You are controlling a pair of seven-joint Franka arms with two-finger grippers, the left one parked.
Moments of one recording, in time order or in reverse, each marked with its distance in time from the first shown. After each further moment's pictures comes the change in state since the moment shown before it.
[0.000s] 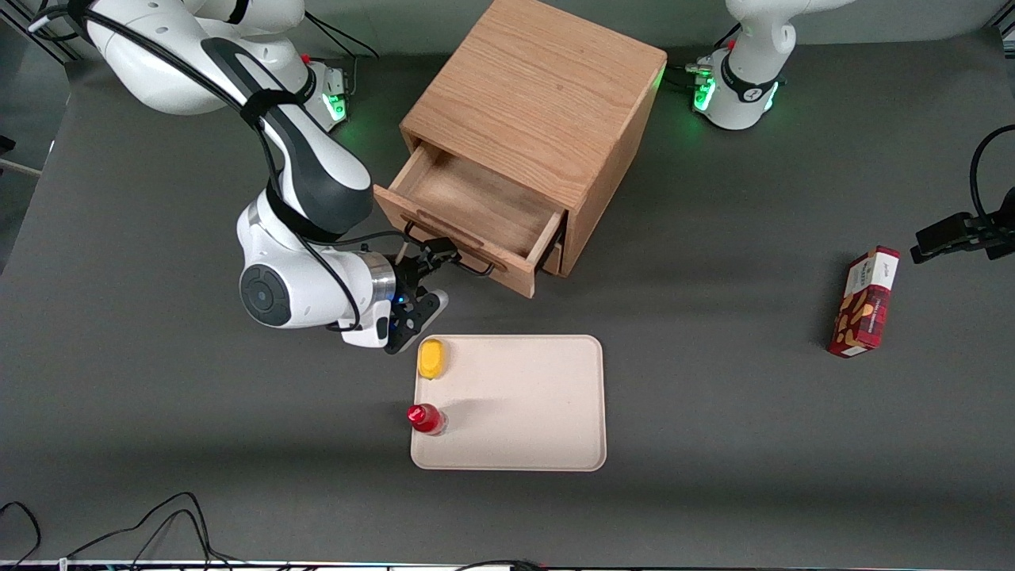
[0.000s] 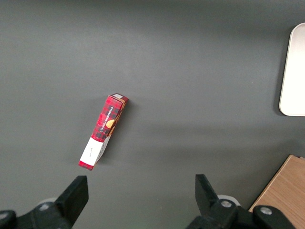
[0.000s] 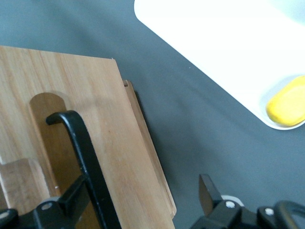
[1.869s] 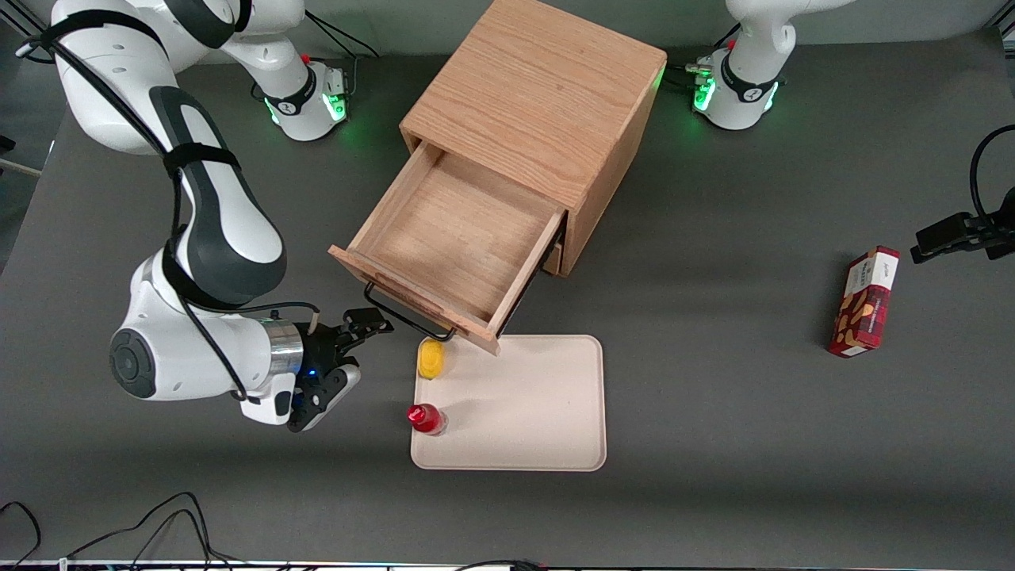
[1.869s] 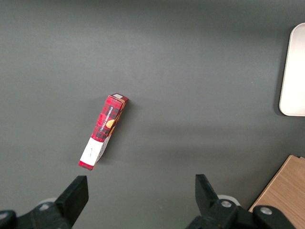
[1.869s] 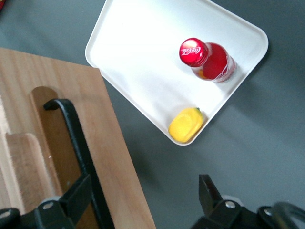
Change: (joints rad) arm -0.003 0.135 -0.170 0.367 -0.038 -0.162 -0.111
